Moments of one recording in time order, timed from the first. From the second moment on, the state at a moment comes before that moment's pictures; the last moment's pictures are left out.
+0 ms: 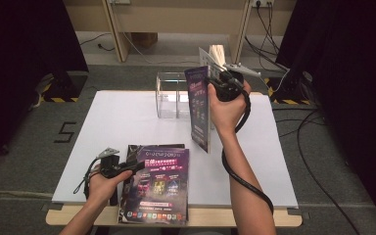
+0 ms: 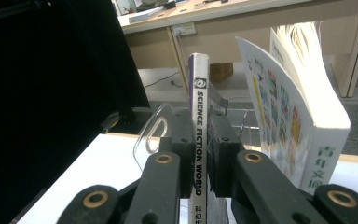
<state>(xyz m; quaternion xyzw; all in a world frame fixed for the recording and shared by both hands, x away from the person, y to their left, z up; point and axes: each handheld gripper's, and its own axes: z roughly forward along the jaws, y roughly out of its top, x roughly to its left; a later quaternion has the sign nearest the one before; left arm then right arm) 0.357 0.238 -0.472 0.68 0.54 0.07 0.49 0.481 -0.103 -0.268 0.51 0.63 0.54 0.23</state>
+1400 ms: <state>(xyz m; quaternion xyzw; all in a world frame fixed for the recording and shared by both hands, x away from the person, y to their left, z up) 0.360 0.238 -0.475 0.68 0.55 0.06 0.48 0.548 -0.073 -0.264 0.50 0.60 0.56 0.28</state>
